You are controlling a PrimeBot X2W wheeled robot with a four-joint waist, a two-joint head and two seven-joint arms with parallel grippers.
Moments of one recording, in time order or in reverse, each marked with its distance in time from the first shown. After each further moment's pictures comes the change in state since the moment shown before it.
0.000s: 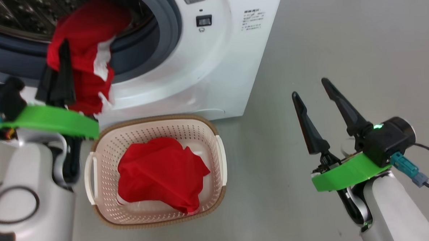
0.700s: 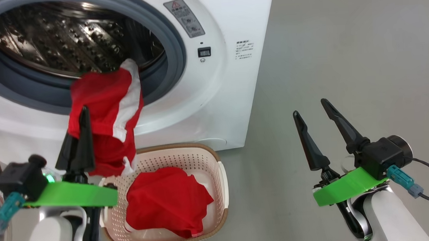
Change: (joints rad) left arm 0.405 -0.022 0.023 -0.390 0.015 0.078 0.027; right arm 0.066 0.000 -0.001 0.029 0.011 0.000 0.000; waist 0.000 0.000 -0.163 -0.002
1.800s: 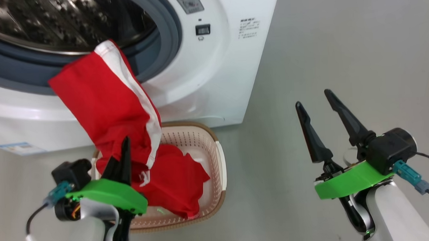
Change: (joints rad) left arm -0.035 -0.076 -0.081 0.292 -0.101 -0.014 0.068; right arm -0.012 0.000 -0.008 -0.029 0.007 0.000 0.000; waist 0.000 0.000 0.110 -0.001
